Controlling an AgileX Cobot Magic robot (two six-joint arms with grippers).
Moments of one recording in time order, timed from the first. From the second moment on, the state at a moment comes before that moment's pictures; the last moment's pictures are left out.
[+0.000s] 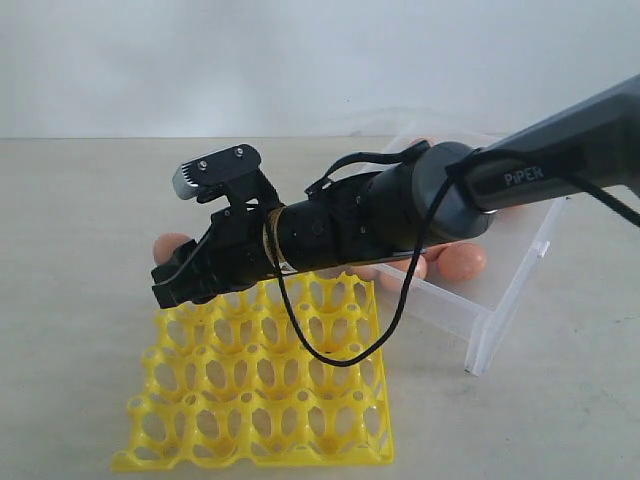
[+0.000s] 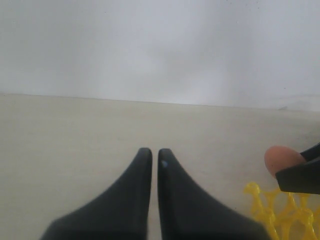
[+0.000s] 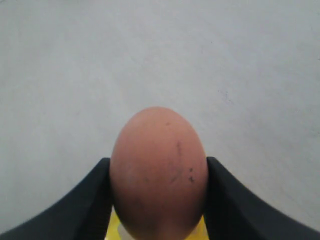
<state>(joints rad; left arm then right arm) -0.01 0.00 0.00 0.04 0.18 -0.09 0.59 2.11 -1.26 -1.15 -0.45 1.17</state>
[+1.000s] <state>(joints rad) -0.01 0.00 0.00 0.04 0.18 -0.09 0.59 2.17 -1.26 -1.15 -0.44 1.11</state>
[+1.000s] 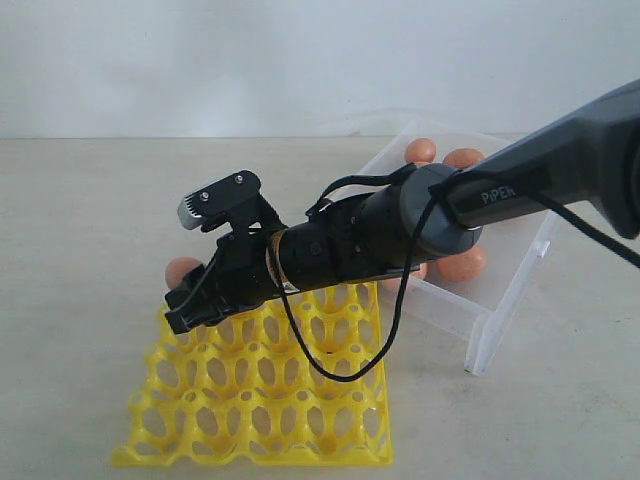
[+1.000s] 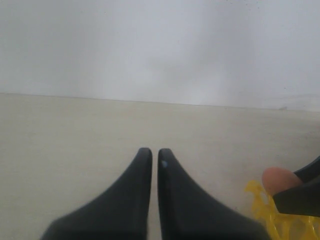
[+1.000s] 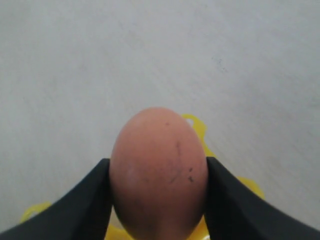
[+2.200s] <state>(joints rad) -0.01 0.00 0.00 0.04 0.18 -0.09 0.59 2.10 -1.26 -1.07 -0.44 1.07</state>
